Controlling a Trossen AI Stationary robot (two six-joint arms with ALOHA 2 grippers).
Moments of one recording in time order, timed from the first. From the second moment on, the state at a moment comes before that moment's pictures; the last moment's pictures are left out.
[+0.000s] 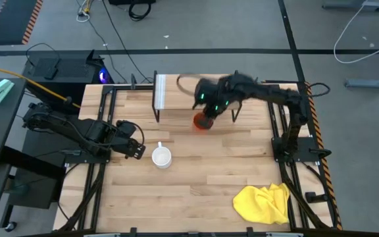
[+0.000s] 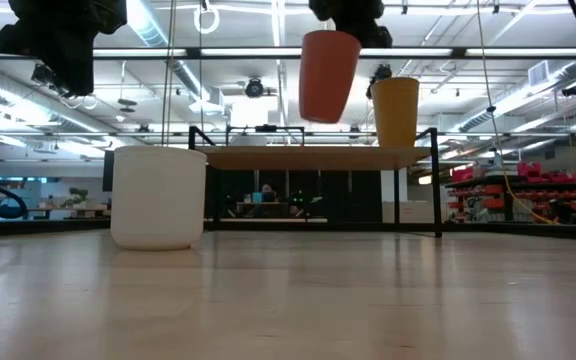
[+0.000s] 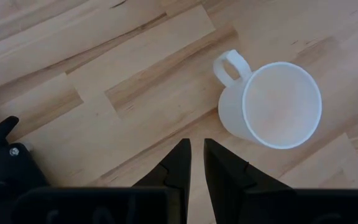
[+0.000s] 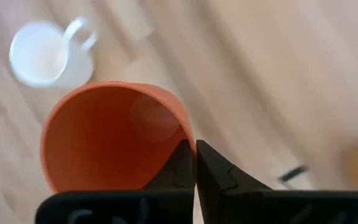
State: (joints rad) left arm -0.32 1.11 1.04 -1.21 -0.34 -1.34; right arm -0.17 1.84 2.08 -1.45 0.04 0.40
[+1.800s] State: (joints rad) left arm -0.32 1.11 1.04 -1.19 -0.34 -1.35; right arm -0.55 1.96 2.28 -1.48 0.02 0.08
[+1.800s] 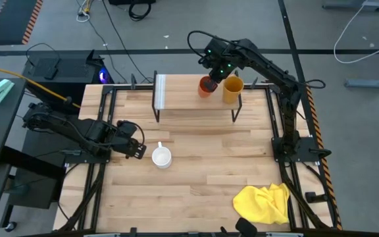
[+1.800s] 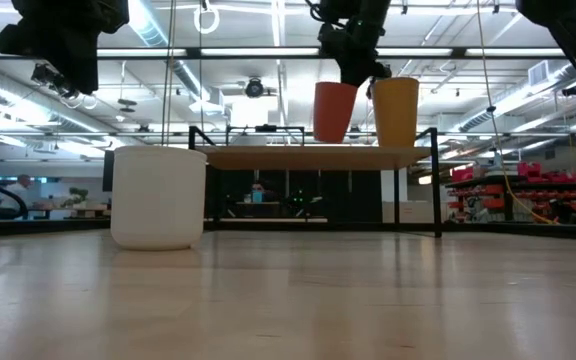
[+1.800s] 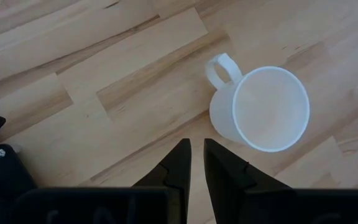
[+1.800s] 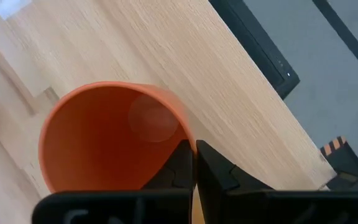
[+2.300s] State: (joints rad) left arm -0.32 1.11 1.04 -1.18 -0.35 -1.35; right arm -0.55 1.97 2.28 -1.48 -0.02 0.07
